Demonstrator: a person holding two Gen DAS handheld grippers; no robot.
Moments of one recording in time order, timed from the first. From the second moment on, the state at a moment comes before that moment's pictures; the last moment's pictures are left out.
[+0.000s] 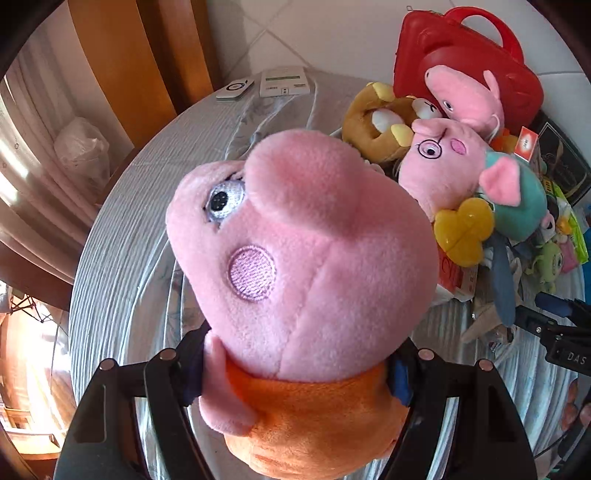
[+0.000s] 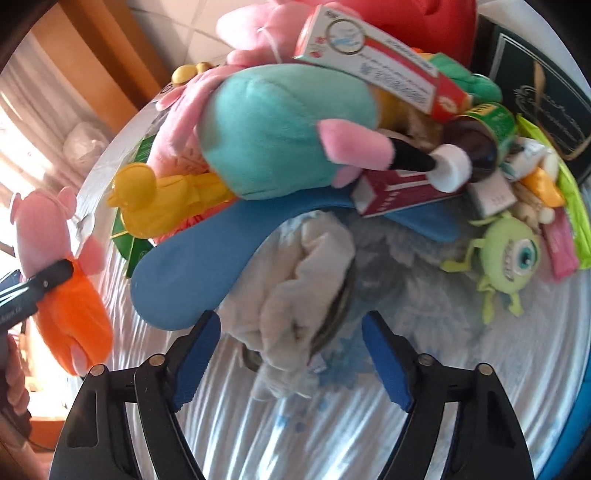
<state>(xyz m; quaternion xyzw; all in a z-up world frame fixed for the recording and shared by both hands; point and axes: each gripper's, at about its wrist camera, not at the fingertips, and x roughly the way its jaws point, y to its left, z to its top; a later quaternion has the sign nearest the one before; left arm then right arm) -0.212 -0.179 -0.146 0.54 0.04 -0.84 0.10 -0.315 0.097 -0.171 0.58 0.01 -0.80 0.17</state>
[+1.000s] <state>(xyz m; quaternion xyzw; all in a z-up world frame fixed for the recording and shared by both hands) -0.132 -0.042 -0.004 0.38 -0.01 -0.92 -0.05 -0.155 0.198 0.043 0.32 -0.02 -0.94 0.09</state>
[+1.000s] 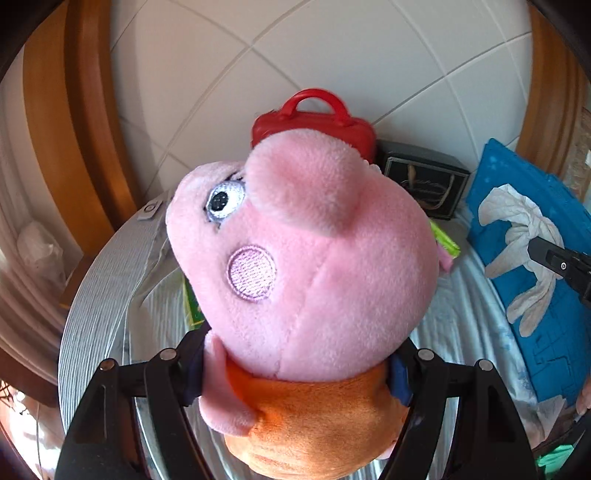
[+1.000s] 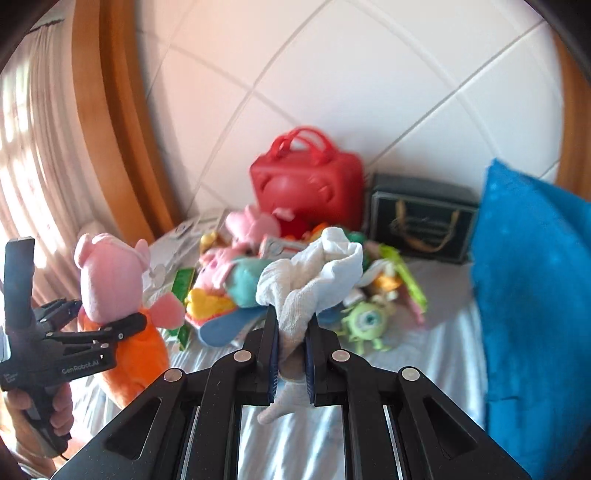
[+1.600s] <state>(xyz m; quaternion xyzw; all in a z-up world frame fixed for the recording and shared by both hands) -0.052 0.230 0.148 0.23 -0.02 -0.94 -0.26 0.028 0.422 0.155 0.17 -0.05 -0.98 -0.10</state>
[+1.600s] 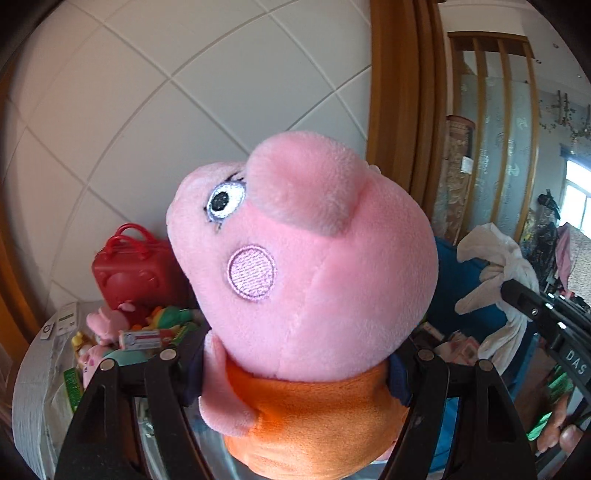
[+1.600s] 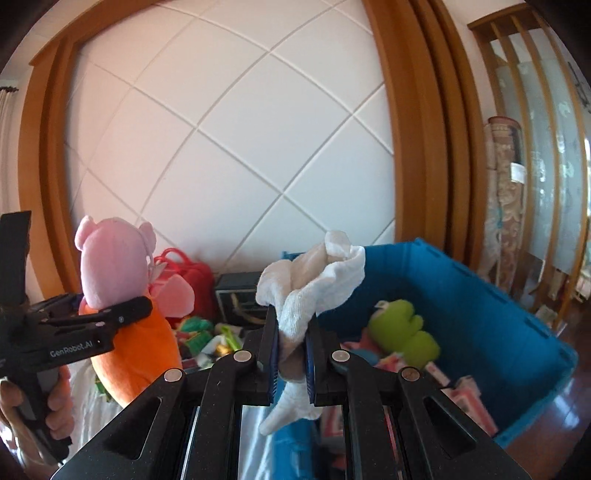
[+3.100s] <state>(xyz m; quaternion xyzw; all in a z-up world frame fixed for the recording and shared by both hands) -0.037 0.508 0.069 0.36 -0.12 -0.89 -0.26 0.048 0.666 0.062 0.30 -0.08 -0.94 -0.17</state>
